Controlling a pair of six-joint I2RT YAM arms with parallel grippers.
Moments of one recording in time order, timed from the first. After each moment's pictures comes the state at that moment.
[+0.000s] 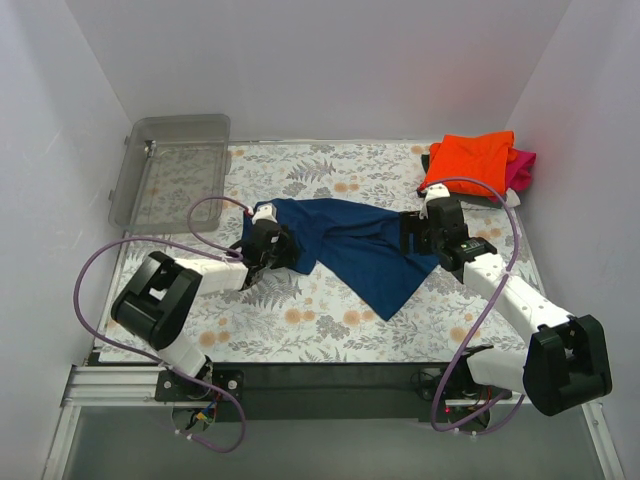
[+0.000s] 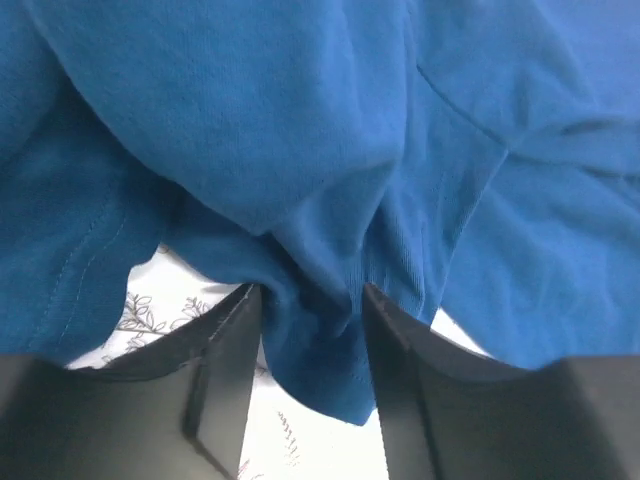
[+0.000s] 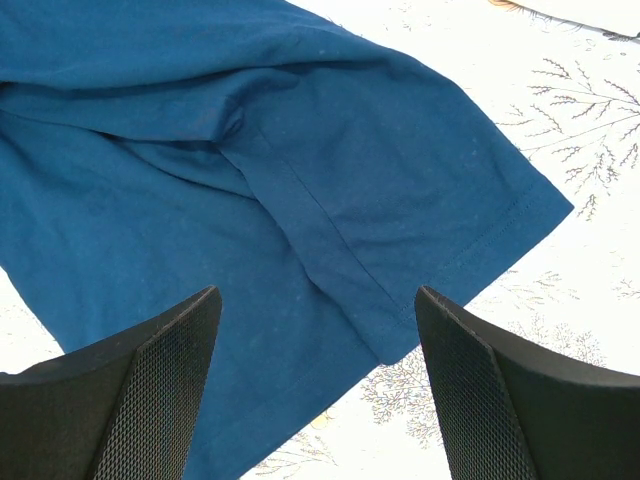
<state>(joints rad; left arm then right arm) -0.54 1.61 0.67 0.27 -0.12 -0.65 0.36 1.20 0.77 -0.27 0.11 0.15</state>
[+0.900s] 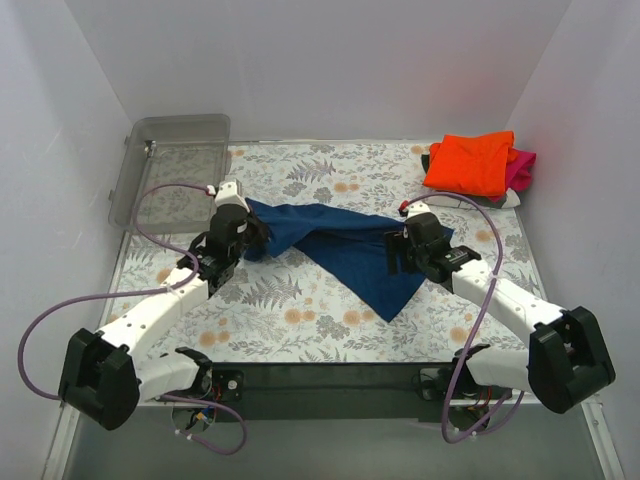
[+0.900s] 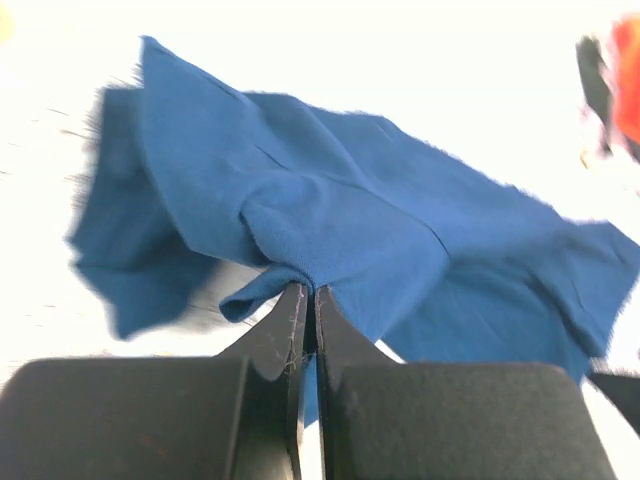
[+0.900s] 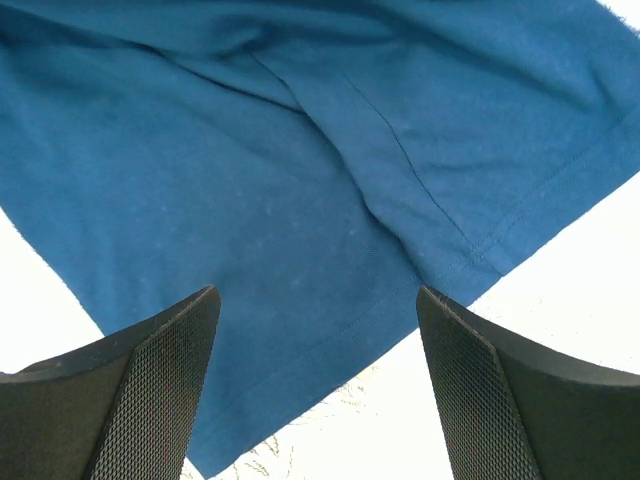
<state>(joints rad) -0.50 1.15 0.74 -0.06 -0.25 -0.59 0.51 1.20 0.71 -0.33 0.16 0.22</state>
